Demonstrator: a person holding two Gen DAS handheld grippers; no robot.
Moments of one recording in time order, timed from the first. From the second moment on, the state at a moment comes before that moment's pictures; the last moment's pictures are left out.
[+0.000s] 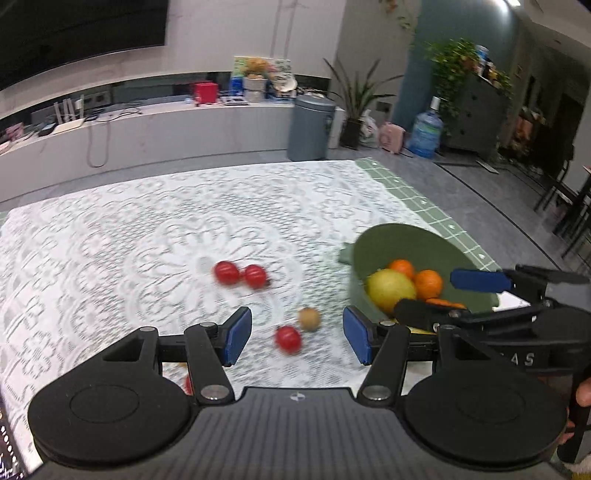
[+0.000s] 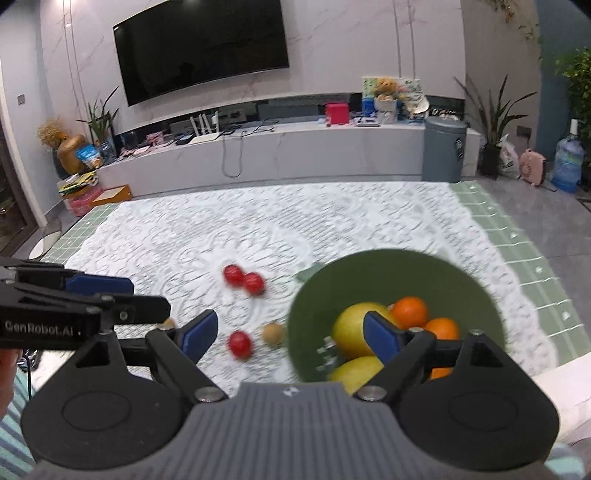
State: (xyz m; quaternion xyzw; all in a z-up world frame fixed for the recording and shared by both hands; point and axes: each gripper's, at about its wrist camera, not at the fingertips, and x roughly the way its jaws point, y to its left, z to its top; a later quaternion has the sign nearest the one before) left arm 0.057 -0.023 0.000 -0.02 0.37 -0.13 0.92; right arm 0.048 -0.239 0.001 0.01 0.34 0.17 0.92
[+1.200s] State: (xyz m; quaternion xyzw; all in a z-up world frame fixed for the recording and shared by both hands) left arm 0.046 0.049 -0.074 -0.07 0.42 -0.06 0.90; right arm 0.042 -0.140 -0.076 -0.15 0.35 0.24 0.89
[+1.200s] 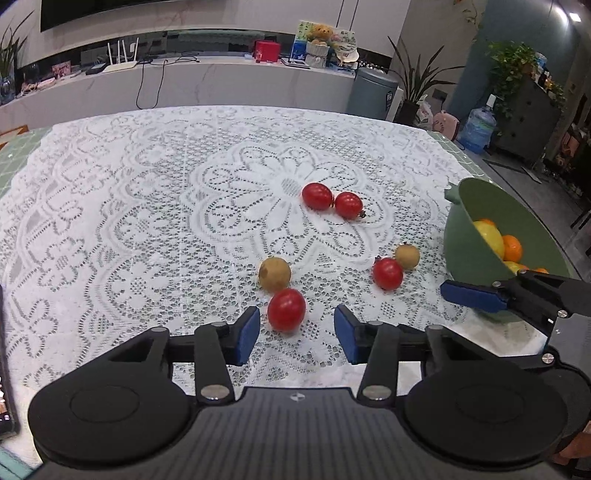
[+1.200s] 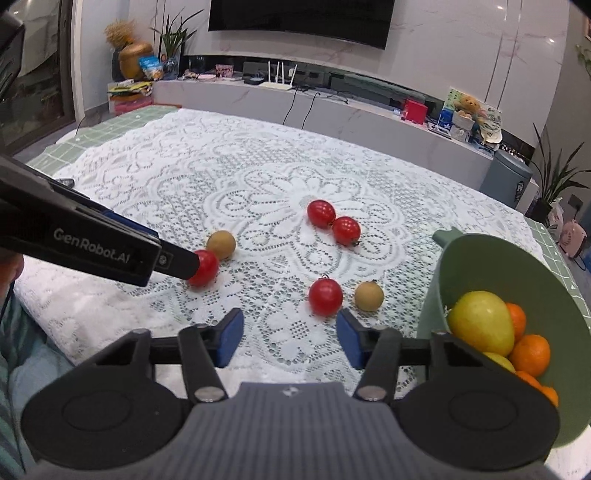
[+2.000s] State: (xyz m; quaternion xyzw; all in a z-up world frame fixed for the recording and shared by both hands) left arm 0.067 0.041 -0.104 -0.04 0.44 -0.05 0.90; right arm 0.091 -0.131 -0.102 -0.15 0.36 0.21 0.90
